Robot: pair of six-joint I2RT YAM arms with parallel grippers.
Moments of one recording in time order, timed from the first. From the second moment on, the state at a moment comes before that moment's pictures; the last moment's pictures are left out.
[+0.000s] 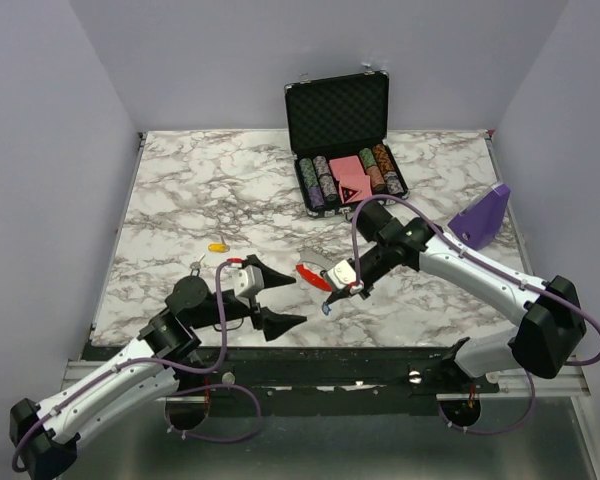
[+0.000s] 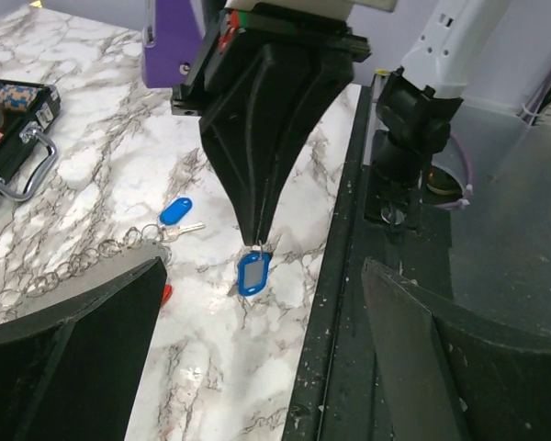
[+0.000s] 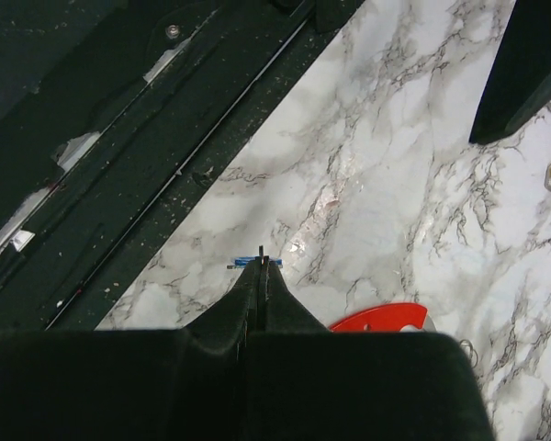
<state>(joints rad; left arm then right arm) -0.82 0.45 0.34 0.14 0.52 -0.13 0.75 1.40 1.09 -0.87 -0.96 -1.39</state>
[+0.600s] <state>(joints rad) -1.03 0.69 0.32 0.25 0.28 0.02 0.73 1.40 1.08 -0.82 -0.98 -1.29</state>
